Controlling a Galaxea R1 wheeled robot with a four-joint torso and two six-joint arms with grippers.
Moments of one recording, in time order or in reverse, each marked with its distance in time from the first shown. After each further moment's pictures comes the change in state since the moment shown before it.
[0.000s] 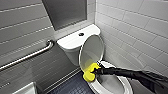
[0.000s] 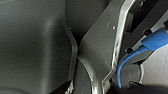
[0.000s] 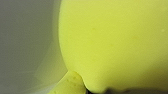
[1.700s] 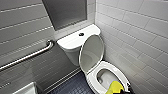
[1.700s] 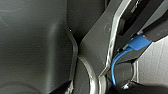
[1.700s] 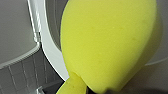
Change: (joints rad) left arm 0.000 -0.090 0.117 0.001 0.001 0.002; right arm -0.346 -0.650 0.605 0.000 0.317 0.010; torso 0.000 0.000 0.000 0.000
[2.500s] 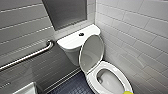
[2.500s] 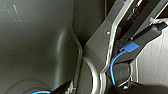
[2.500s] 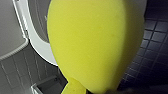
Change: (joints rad) left arm 0.000 -0.085 0.092 0.000 -0.020 0.000; right arm -0.168 -0.266 0.229 -0.004 0.074 -0.004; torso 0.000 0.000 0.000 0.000
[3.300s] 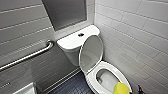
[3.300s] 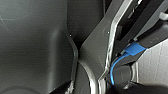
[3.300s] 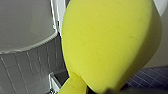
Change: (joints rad) left arm -0.002 0.070 -0.072 0.001 0.004 0.000; right arm 0.188 0.058 0.069 -0.004 -0.116 0.003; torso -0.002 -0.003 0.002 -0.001
